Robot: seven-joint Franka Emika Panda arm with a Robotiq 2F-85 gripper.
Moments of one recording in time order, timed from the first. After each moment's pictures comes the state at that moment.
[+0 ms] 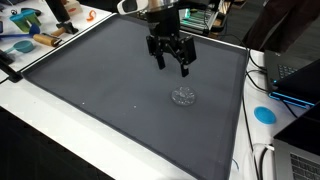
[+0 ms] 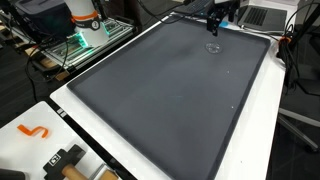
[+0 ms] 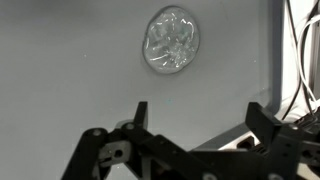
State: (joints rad) arm 0.16 0.40 0.13 -1.93 0.40 2.55 0.28
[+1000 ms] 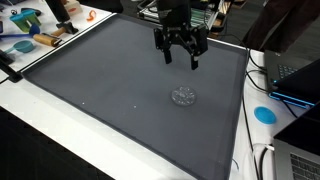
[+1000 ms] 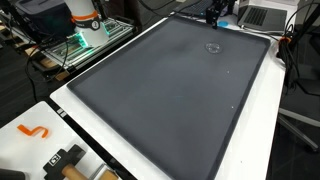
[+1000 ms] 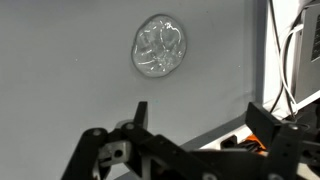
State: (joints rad) arm 0.18 0.33 0.15 -2.00 0.38 2.61 0.29
